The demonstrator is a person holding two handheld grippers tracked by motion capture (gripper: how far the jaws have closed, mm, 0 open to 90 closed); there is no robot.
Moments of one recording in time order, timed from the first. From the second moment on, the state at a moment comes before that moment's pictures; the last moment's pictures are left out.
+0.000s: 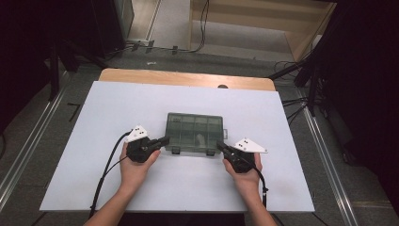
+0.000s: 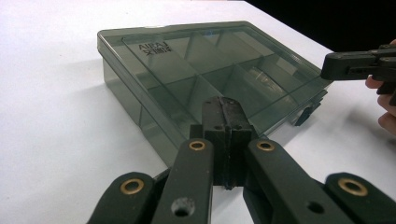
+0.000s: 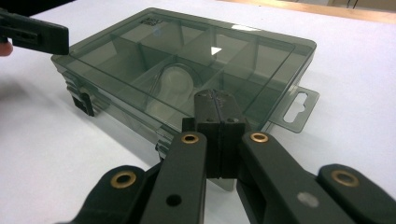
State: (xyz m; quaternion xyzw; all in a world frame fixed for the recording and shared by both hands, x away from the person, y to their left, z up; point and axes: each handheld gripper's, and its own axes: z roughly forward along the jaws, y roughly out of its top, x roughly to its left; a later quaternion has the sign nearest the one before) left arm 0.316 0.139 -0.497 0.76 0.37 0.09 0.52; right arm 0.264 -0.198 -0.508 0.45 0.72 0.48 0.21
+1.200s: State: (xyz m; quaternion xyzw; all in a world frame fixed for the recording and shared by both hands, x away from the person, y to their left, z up) left arm 0.290 0.175 -0.480 0.75 0.31 0.11 0.57; right arm 0.251 -0.220 -0.496 0.43 0.70 0.52 0.20
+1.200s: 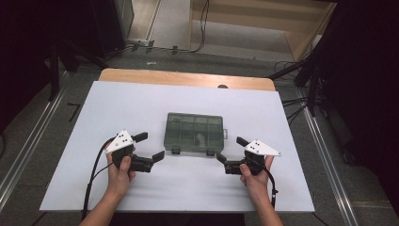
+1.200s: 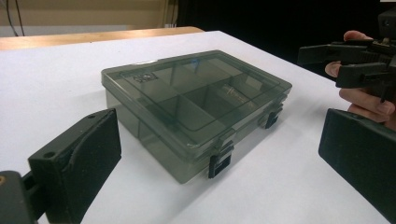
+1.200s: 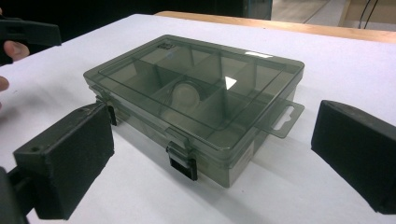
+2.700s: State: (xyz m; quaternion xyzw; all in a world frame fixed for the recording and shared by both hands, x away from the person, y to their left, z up) left arm 0.250 0.273 -0.476 0.74 0.35 0.17 0.55; right arm 0.225 -0.269 -0.503 0.47 0.69 0.50 0.23
